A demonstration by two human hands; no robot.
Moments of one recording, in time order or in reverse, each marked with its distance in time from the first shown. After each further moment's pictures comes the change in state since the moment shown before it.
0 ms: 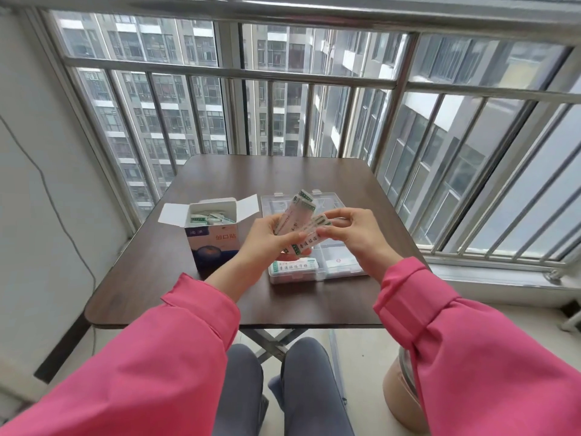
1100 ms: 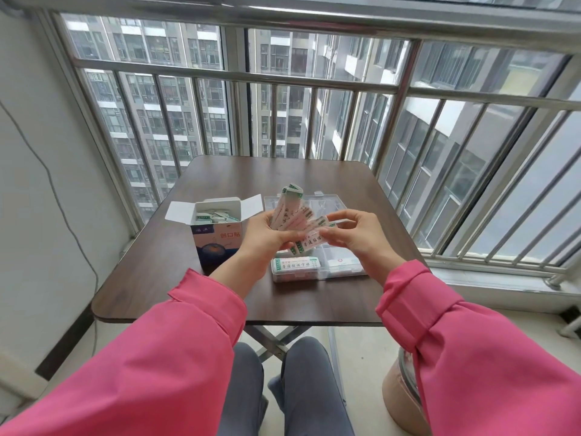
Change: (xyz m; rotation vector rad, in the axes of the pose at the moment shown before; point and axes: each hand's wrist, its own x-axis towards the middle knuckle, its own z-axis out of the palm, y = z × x) left_hand -0.002 0.004 0.000 -0.004 0.165 0.014; right_hand -0.015 -0.009 0.002 0.072 0.031 0.043
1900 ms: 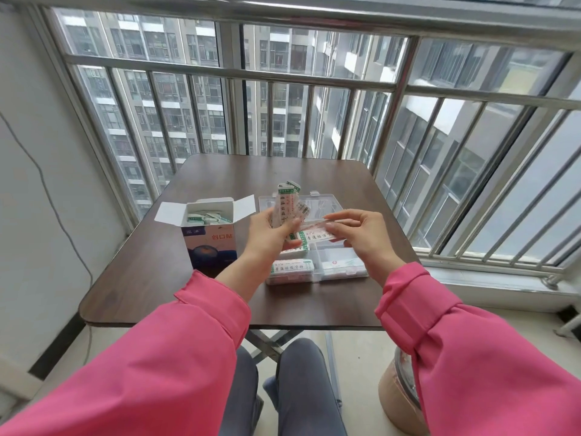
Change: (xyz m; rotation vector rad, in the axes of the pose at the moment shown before) left_hand 0.011 -0.004 0.019 -0.136 0.074 0.029; right_hand 0.008 0.005 -0.014 -0.099 0.100 -0.049
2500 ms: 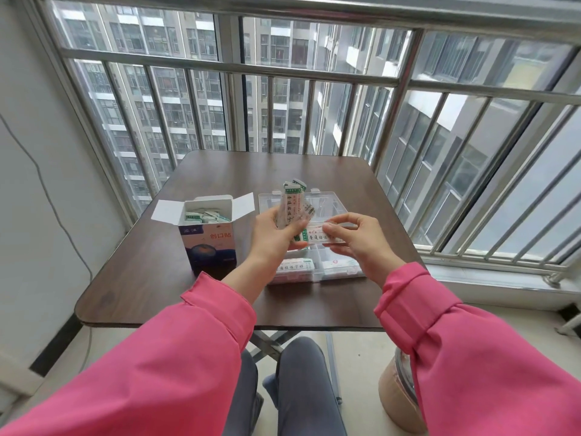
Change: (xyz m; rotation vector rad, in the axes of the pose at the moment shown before) left_hand 0.000 -0.007 0.007 0.033 -0.007 0.091; right_hand 0.007 0.009 0.003 0.168 -0.057 0.187
